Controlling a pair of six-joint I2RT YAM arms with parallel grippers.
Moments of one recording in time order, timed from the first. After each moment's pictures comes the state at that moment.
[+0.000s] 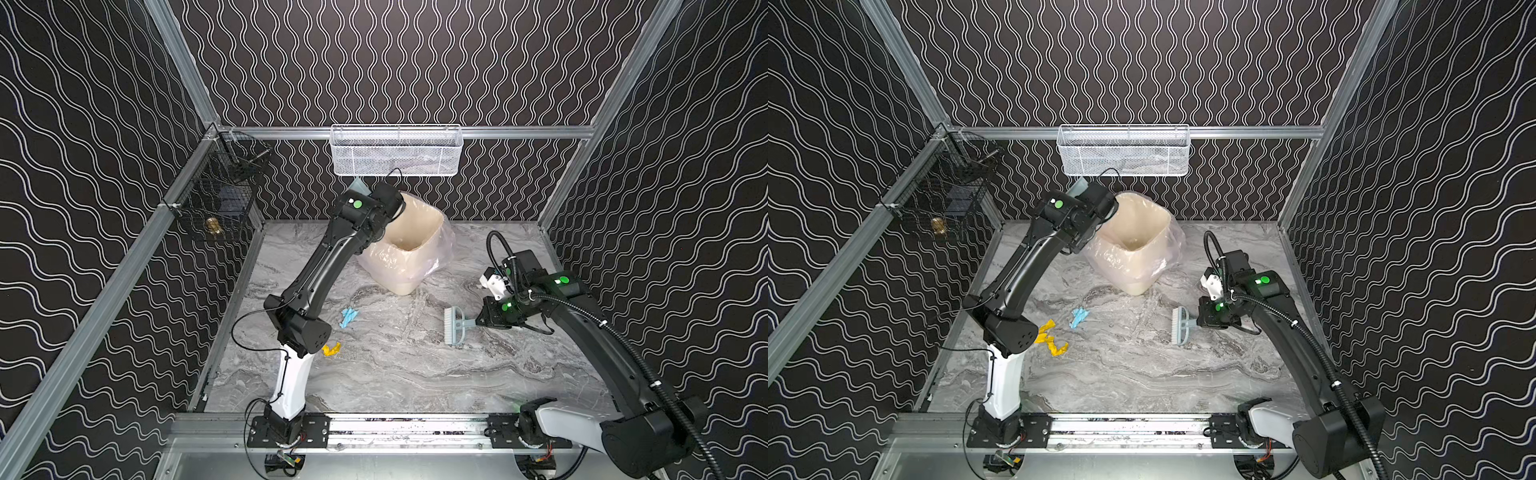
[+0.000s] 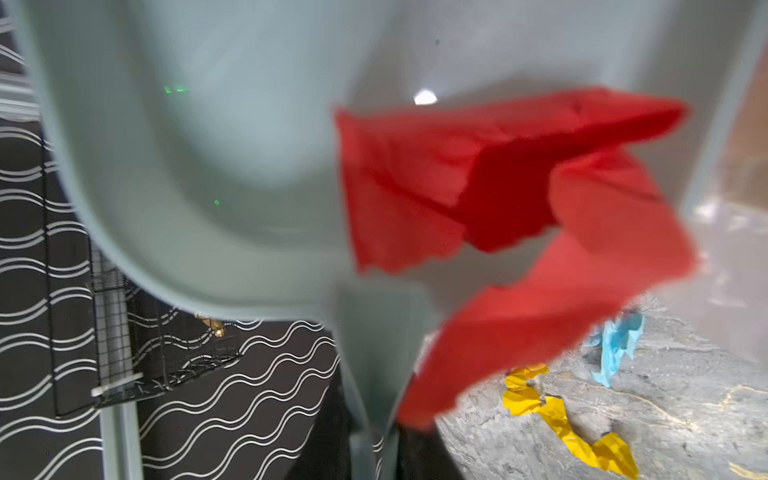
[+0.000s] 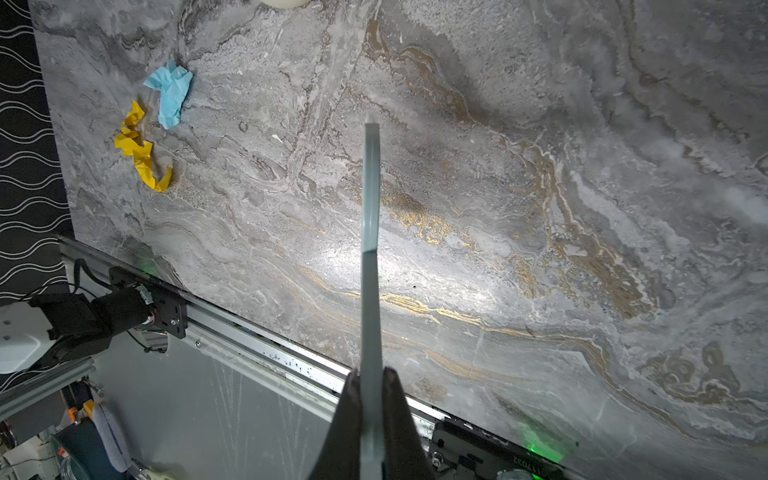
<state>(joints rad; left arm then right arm) -0.62 2.09 2.52 -1.69 -0.86 0.07 0.31 1.22 1.20 -1.24 -0.36 0.24</state>
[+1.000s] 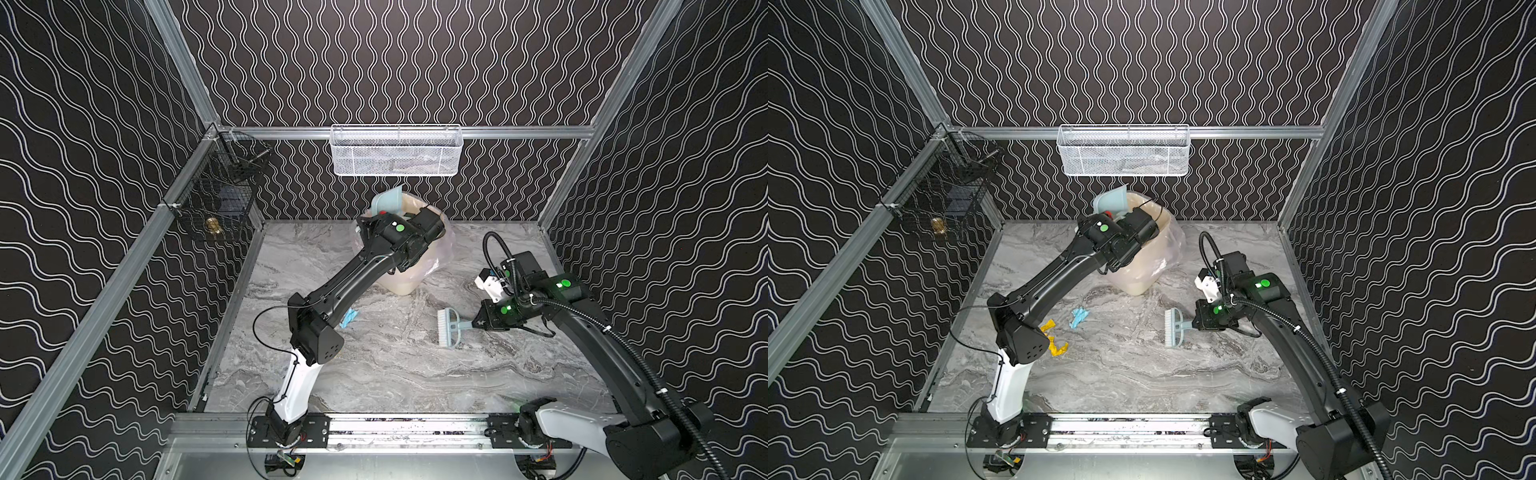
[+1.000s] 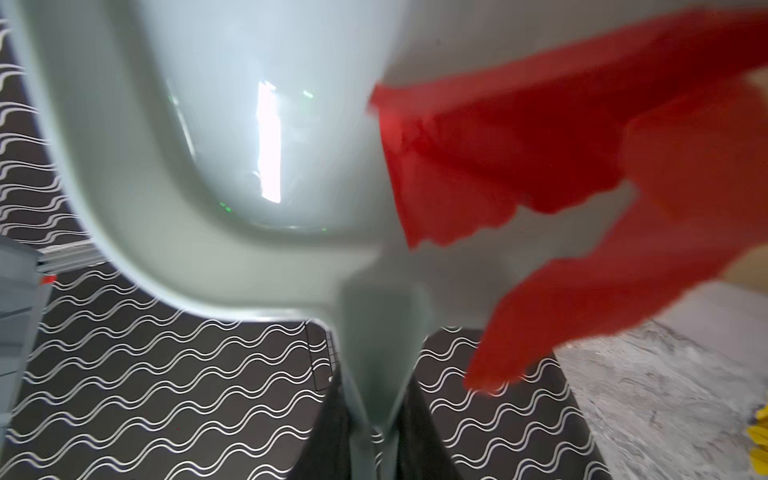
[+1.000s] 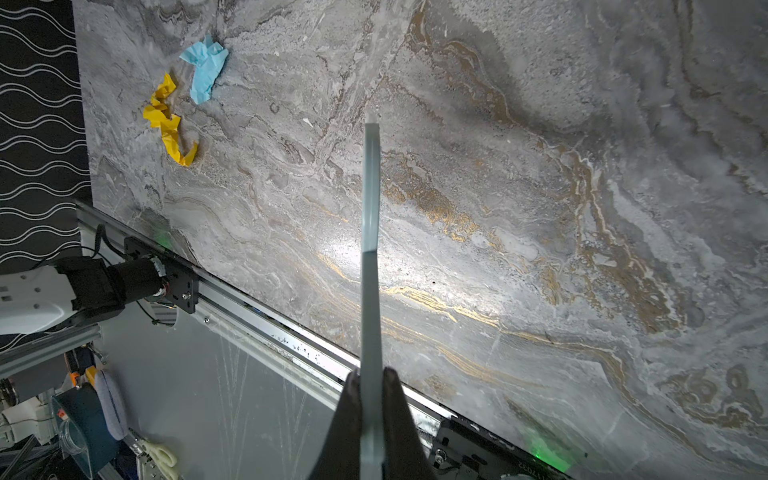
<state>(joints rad) -0.79 2.11 2.34 -1.45 -1.35 0.48 0.35 1.20 1.20 -1.25 -0.39 0.21</state>
